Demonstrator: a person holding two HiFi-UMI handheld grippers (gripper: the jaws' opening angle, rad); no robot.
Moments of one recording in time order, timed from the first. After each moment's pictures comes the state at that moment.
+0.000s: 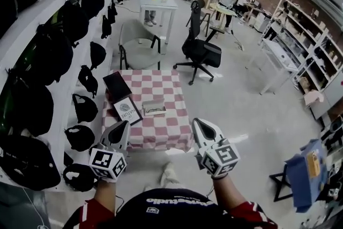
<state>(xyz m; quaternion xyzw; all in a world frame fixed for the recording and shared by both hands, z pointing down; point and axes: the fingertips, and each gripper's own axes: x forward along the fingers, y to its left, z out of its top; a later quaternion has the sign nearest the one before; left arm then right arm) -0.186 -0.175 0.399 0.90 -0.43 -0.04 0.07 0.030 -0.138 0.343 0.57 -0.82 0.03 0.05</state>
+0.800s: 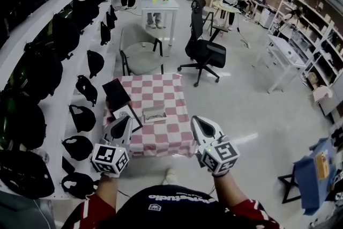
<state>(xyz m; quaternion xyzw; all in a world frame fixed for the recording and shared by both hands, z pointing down) -0.133 -0.232 0.386 0.90 -0.44 -0.02 0.04 0.076 -0.187 0.348 0.56 -0.83 0.04 0.03</state>
